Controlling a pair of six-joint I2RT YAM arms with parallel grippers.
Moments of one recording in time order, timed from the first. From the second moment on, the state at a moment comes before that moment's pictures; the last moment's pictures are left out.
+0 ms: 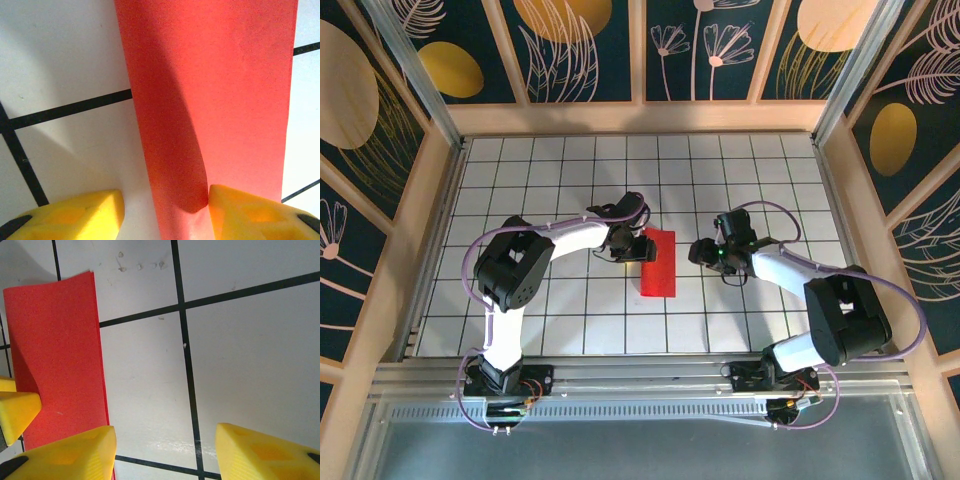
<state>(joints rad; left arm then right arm) -0.70 2.02 1.30 -0.50 0.26 -0.61 0.39 1.44 0.67 -0.25 -0.24 0.60</state>
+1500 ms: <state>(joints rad) -0.71 2.03 1.34 -0.54 0.22 -0.61 0.43 1.49 0.69 -0.21 -0.26 0.60</state>
